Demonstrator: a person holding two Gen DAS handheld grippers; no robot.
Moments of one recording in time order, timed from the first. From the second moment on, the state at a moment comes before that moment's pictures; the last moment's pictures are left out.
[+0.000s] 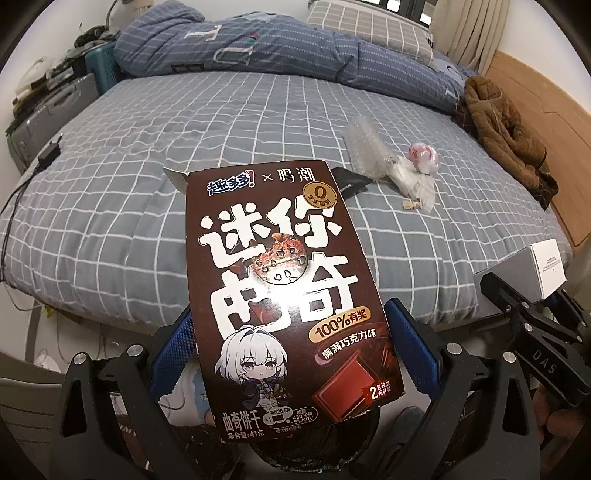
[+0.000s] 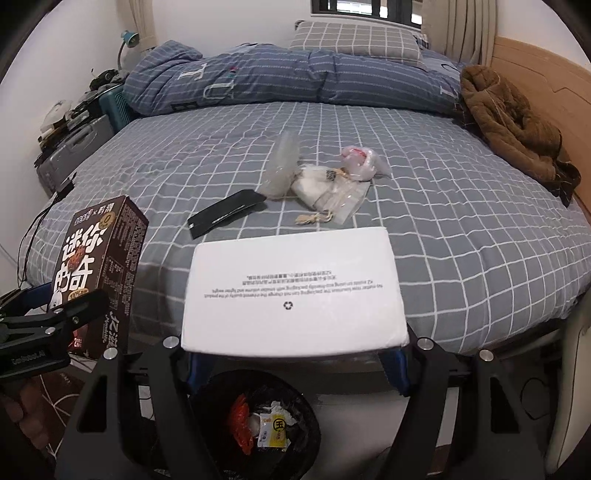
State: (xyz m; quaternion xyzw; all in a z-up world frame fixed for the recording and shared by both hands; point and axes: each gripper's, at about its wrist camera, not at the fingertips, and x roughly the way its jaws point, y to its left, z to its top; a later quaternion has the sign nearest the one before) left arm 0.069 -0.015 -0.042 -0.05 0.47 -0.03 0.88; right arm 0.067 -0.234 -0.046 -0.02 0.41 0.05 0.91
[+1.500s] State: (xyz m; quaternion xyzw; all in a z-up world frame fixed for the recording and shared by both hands) left arm 0.013 0.002 -0.146 -0.06 0.57 0.00 0.82; right arm 0.012 -0.173 -0.198 -0.03 0.55 0.11 0.82
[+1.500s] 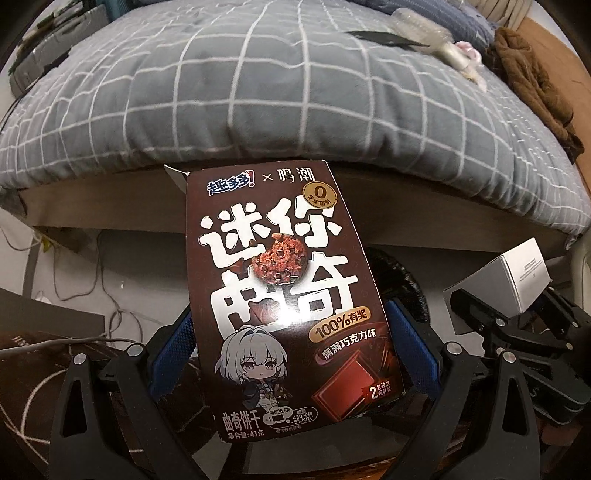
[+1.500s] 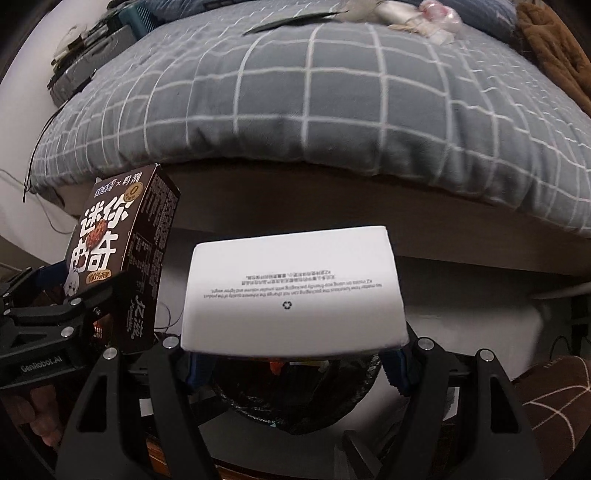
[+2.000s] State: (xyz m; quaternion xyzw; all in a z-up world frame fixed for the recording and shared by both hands) left arm 0.011 0.002 -0.152 -0.05 0.57 0.00 0.82; right arm 0.017 -0.181 -0.211 -0.03 0.56 0.10 0.82
